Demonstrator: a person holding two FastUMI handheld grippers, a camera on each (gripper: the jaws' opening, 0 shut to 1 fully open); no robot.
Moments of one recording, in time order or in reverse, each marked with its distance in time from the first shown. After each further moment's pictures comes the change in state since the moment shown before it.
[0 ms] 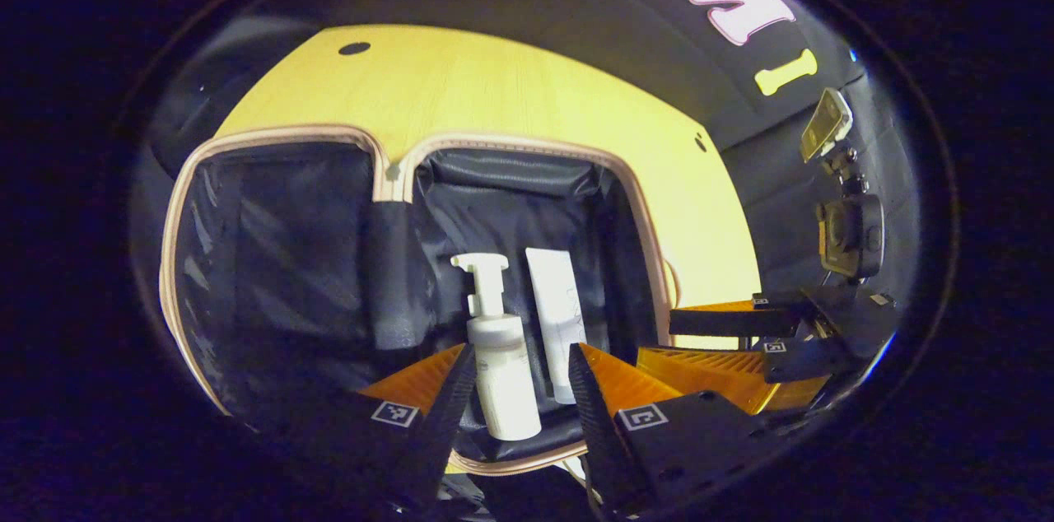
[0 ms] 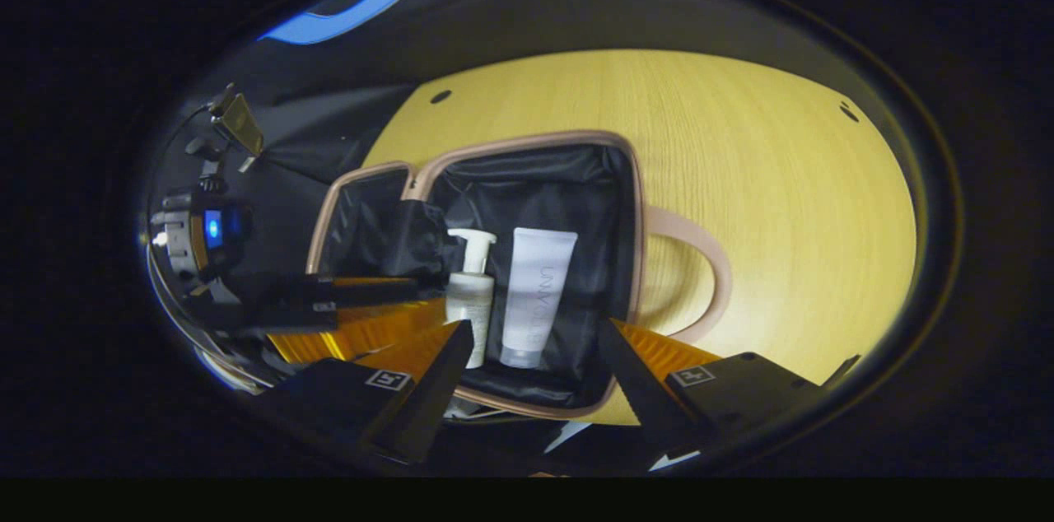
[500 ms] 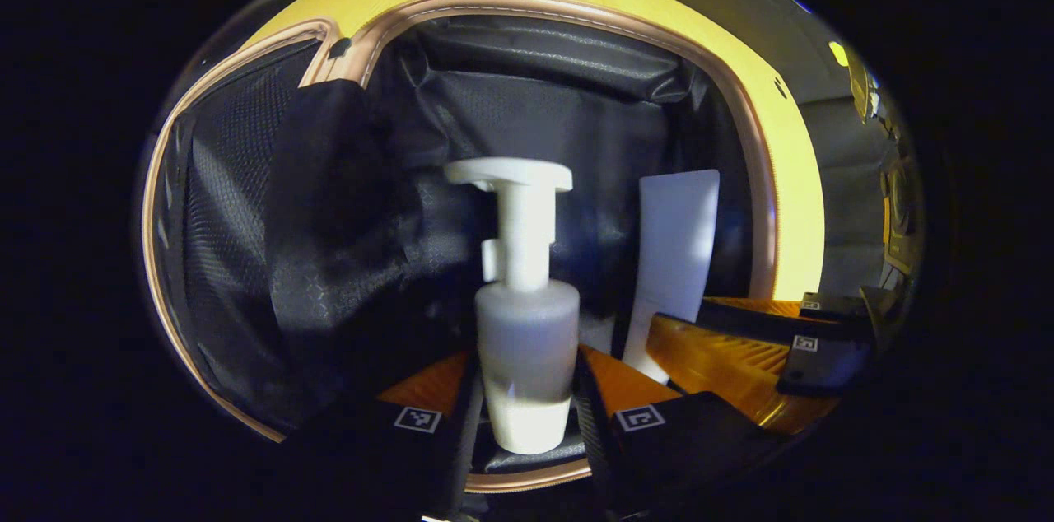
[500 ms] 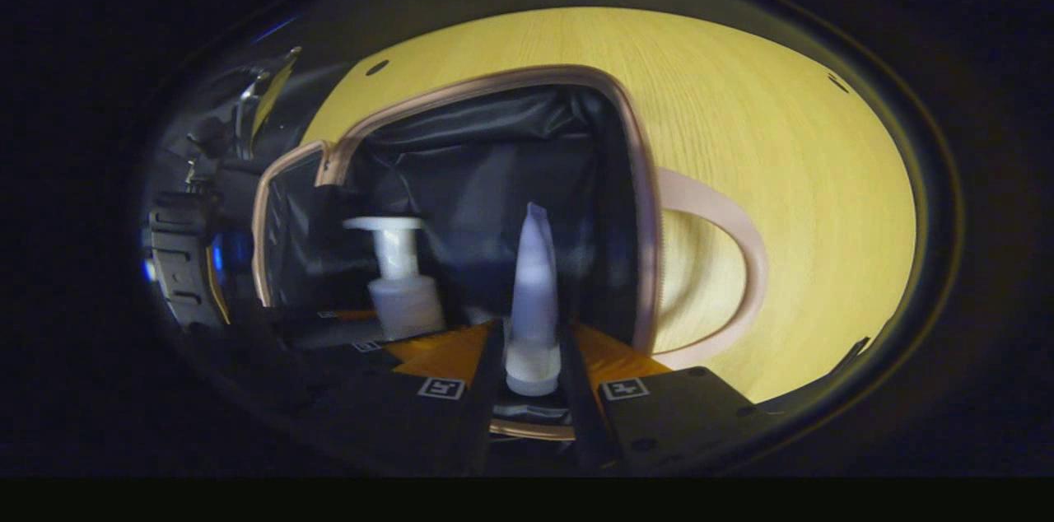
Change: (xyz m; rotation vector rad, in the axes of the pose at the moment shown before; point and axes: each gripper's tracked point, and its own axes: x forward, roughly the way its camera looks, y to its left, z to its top) left arm 0.086 0.012 -0.069 -0.090 0.384 0.194; right arm 0.076 -0.020 -0.025 0.136 0.217 -0.134
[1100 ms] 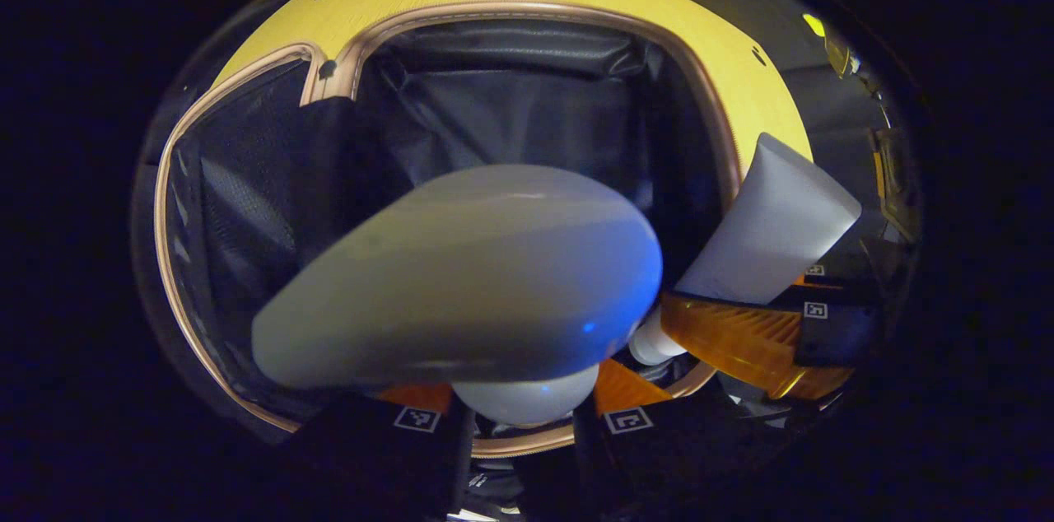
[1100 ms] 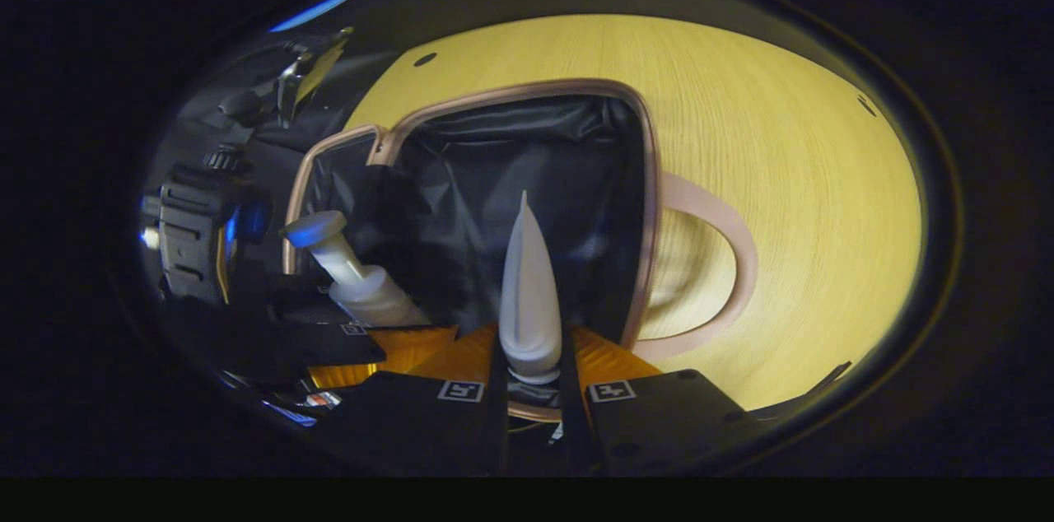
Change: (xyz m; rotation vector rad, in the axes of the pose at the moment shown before) left arm -0.018 0.006 -0.022 0.099 0.112 0.067; right arm -0.018 -0.003 -0.010 -0.107 0.028 0.037
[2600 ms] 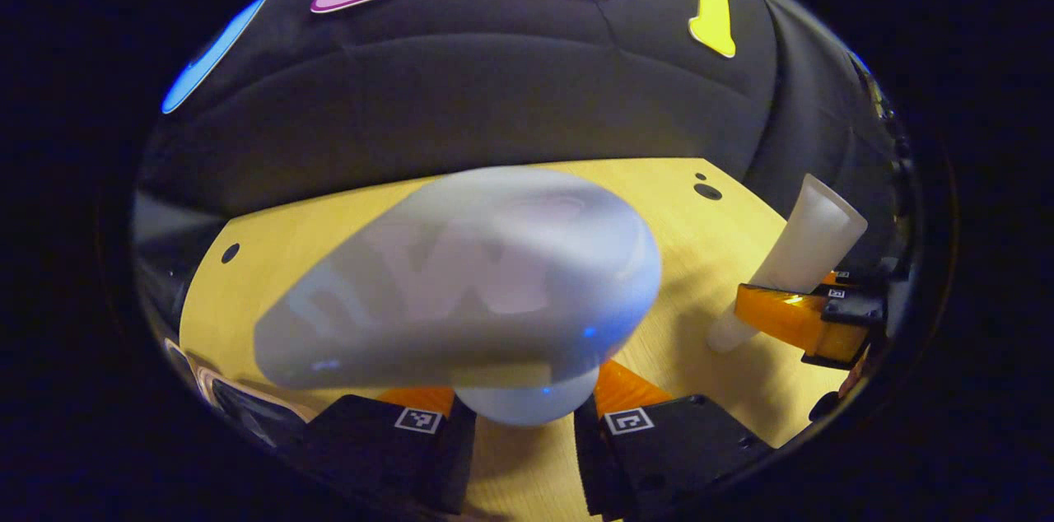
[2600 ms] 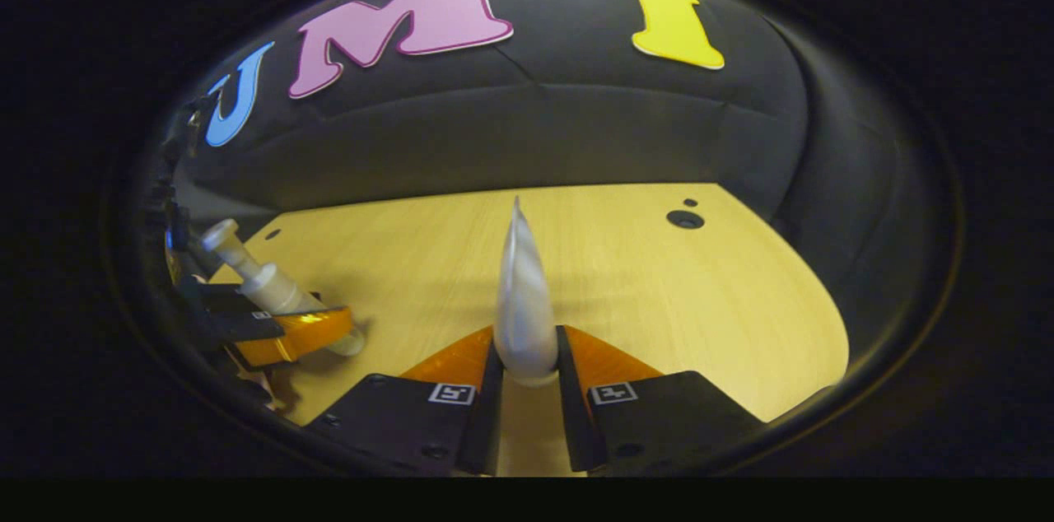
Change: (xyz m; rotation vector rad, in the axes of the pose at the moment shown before) left arm -0.003 -0.197 0.260 0.252 -0.839 0.126; right arm -0.074 -0.365 0.196 0.021 -0.822 -0.182
